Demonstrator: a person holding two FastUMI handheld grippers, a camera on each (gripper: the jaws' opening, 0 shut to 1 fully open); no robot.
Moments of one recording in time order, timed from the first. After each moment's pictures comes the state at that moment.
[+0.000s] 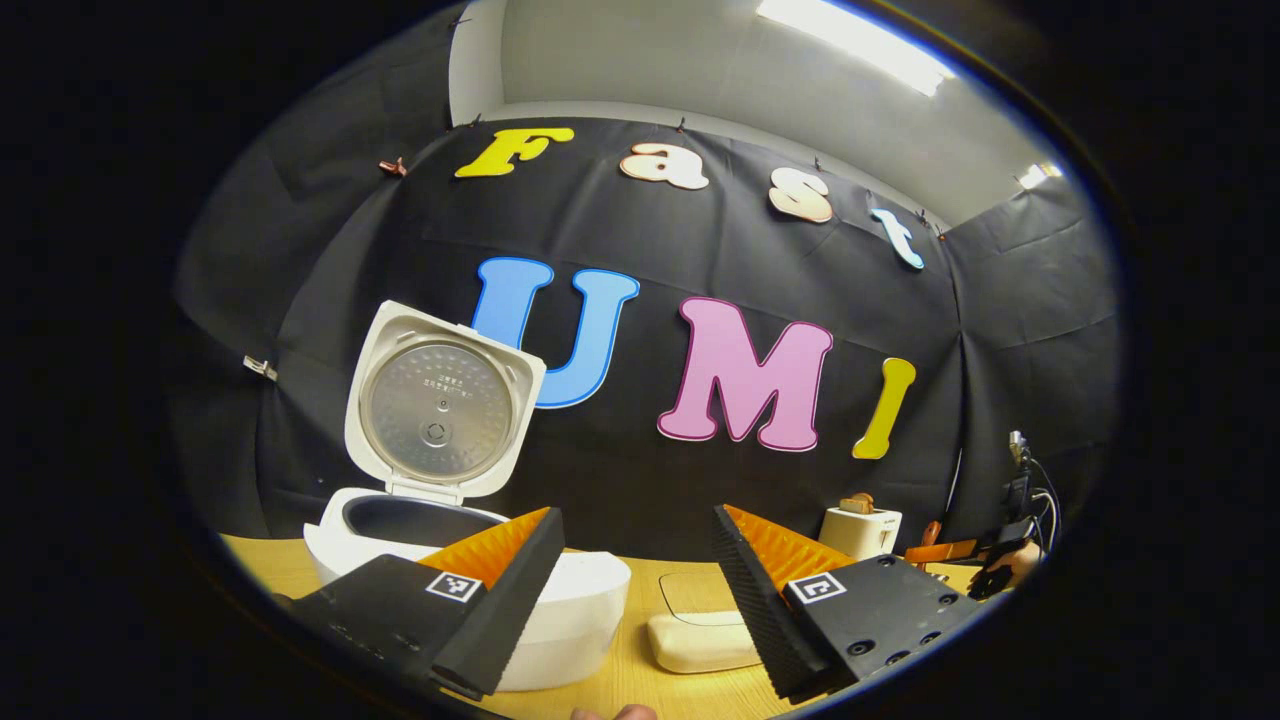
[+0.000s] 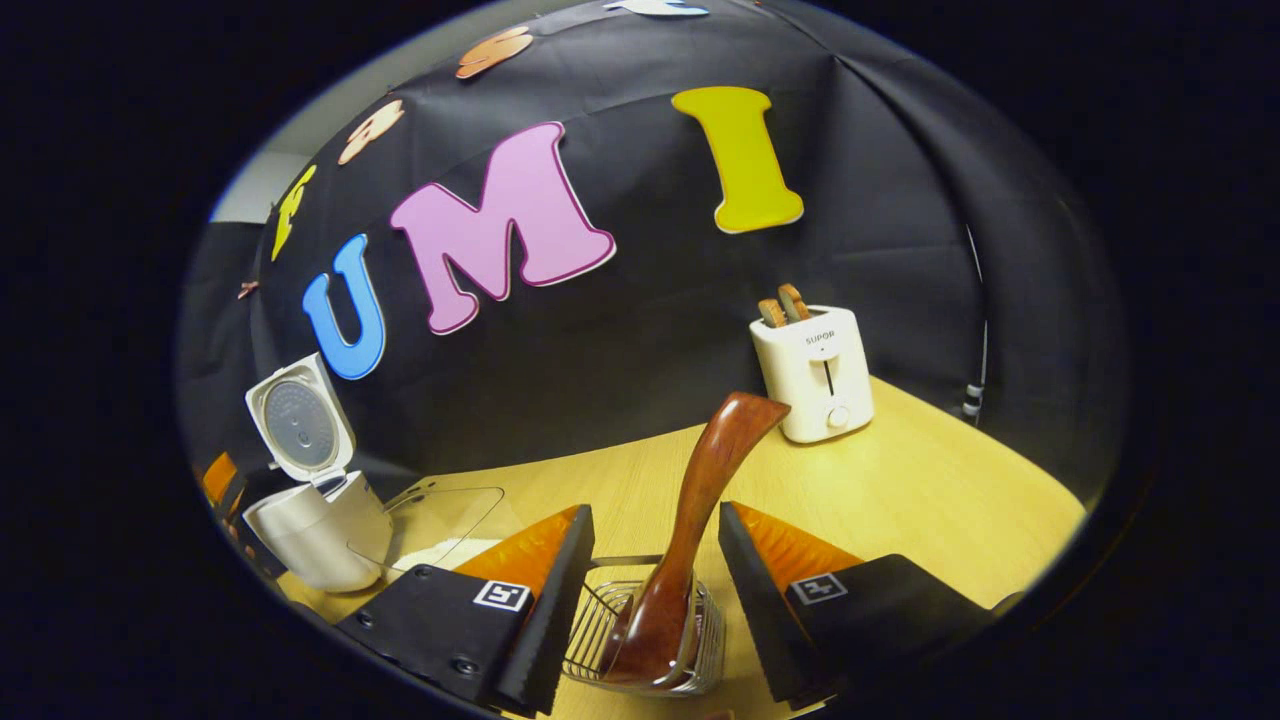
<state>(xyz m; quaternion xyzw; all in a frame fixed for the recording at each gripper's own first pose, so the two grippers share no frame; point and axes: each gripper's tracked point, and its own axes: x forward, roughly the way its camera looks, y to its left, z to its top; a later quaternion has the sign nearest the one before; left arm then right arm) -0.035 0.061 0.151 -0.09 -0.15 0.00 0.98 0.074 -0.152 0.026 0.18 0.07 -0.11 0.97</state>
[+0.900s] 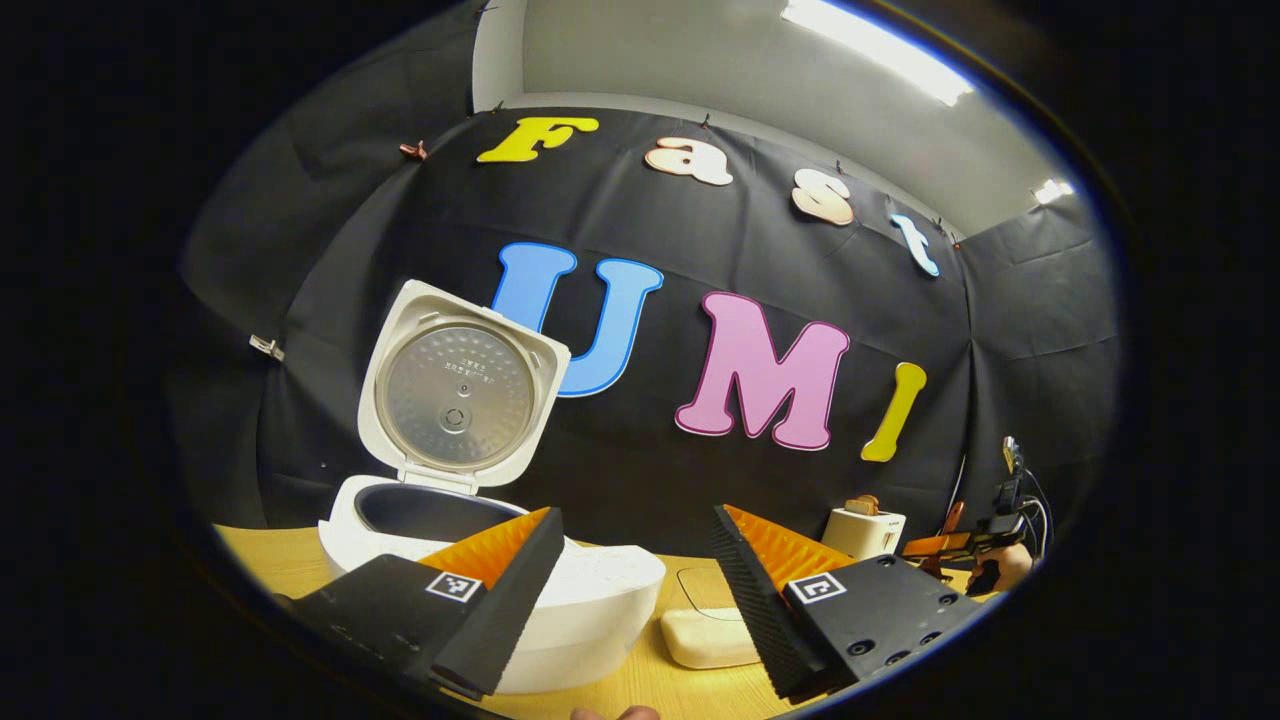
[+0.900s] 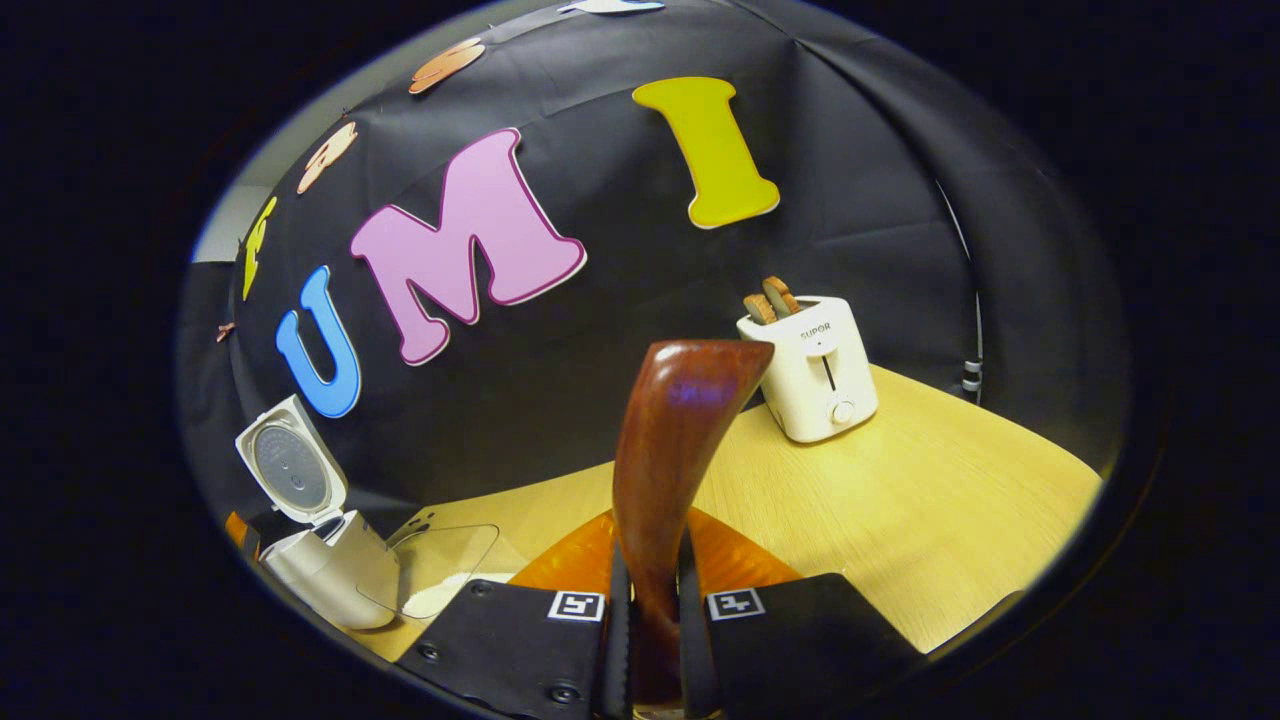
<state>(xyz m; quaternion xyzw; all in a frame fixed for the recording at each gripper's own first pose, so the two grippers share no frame) -0.031 0.085 0.141 -0.11 -0.14 0.00 0.98 0.088 -0.158 0.058 0.21 0.04 -0.12 0.97</state>
